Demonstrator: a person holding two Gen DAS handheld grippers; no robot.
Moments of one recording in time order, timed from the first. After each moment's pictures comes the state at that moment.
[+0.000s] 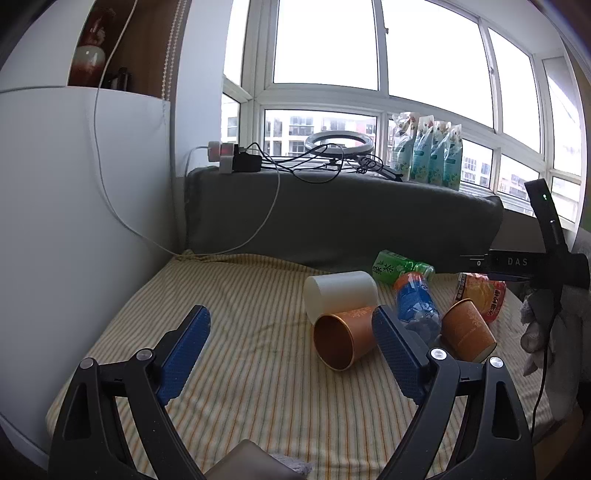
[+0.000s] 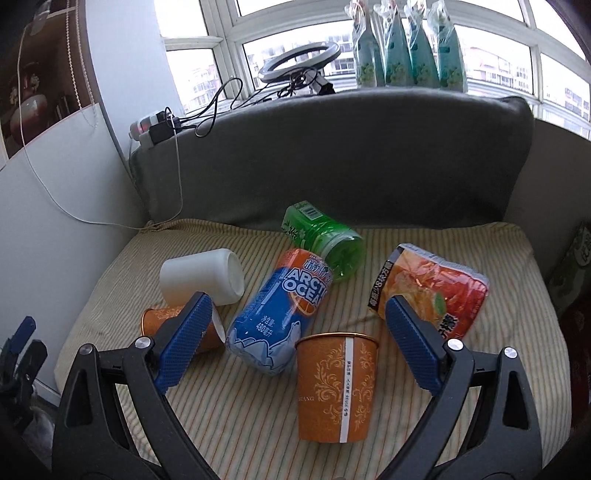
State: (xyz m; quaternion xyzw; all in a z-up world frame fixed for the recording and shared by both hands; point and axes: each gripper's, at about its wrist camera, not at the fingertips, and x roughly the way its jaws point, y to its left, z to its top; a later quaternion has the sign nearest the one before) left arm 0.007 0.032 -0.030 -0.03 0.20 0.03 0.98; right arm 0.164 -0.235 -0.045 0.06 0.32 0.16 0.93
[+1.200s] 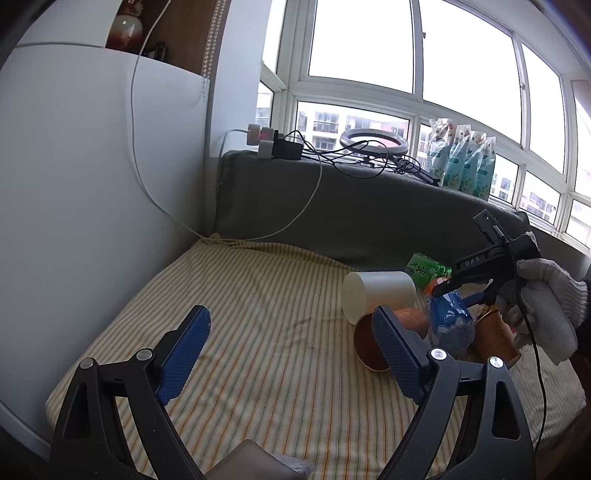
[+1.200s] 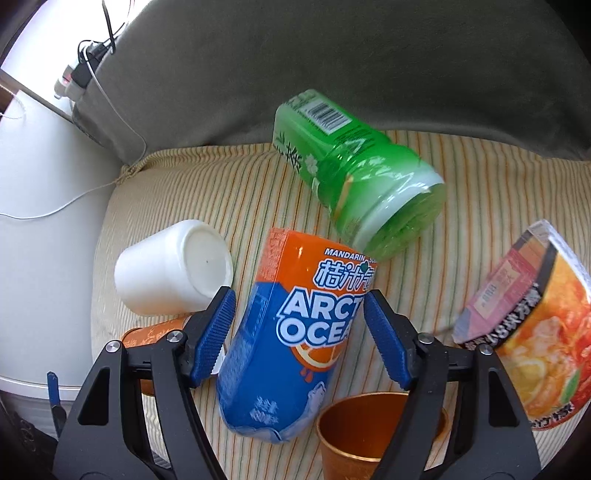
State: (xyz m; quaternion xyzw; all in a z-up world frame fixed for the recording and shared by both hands) left arm 0.014 0.072 -0.042 -0.07 0.21 0.07 0.97; right arm 0.314 -0.186 -0.112 0.10 0.57 0.20 0.79
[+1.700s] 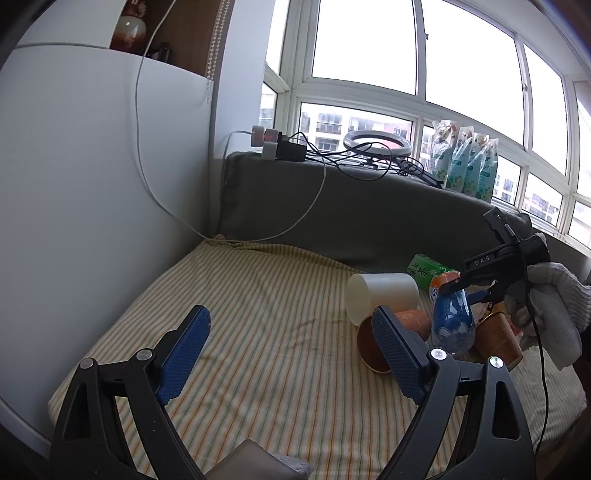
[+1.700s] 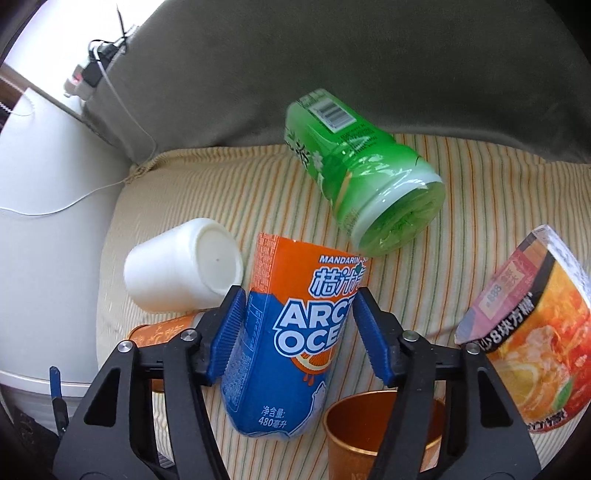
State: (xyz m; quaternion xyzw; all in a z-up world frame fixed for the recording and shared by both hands) left arm 0.011 0.075 -0.042 -0.07 0.21 0.08 0.97; right arm 0.305 -0.197 -0.108 0.11 0.55 0.22 0.80
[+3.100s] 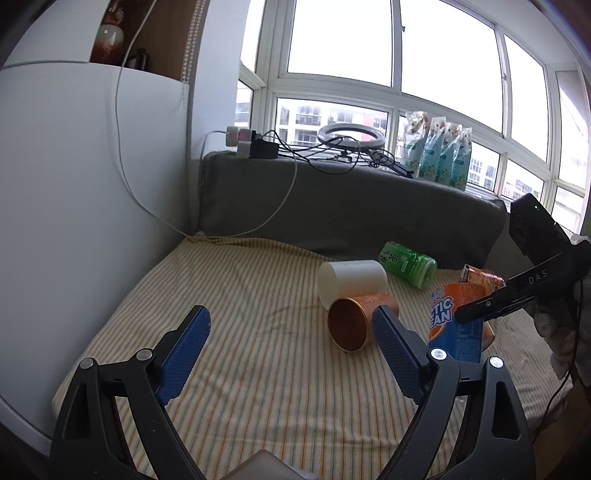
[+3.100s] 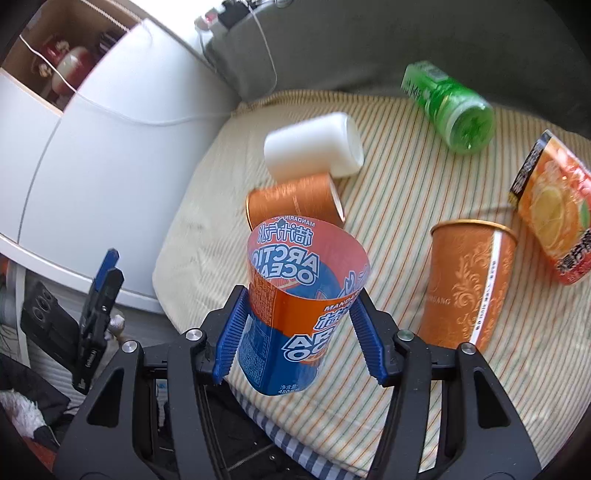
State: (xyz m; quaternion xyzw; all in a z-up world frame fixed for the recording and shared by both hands) left arm -0.004 0.055 -0.031 -0.06 0.23 0.03 0.97; right arm 0.172 -0.193 -0.074 0.08 0.54 0.36 0.76
